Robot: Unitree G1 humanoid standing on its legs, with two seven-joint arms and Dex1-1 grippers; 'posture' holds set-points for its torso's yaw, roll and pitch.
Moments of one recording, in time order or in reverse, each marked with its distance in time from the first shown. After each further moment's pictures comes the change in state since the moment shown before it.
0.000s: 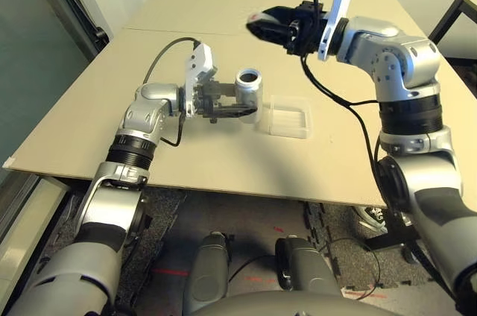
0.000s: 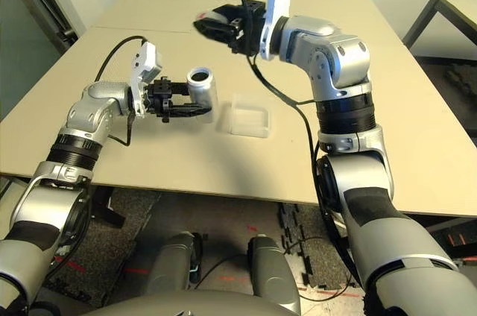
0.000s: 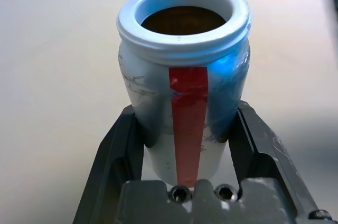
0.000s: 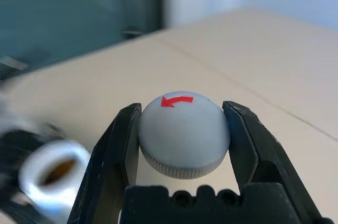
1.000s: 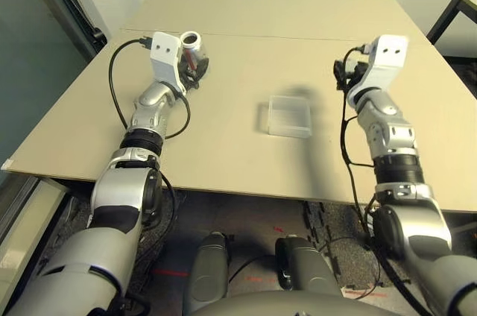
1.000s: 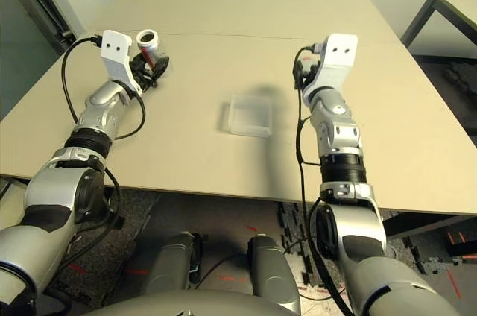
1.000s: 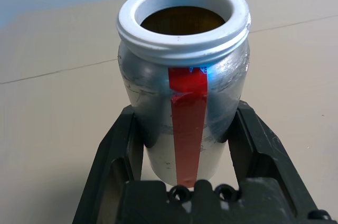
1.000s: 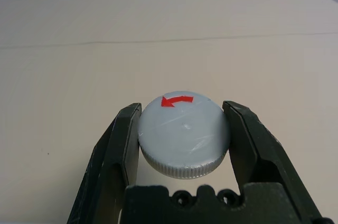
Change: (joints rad) left arm -0.077 -0.076 0.192 0.481 0.129 -0.342 0.670; right arm 0.416 0.131 -0.189 0.101 -0.159 -0.436 -0.563
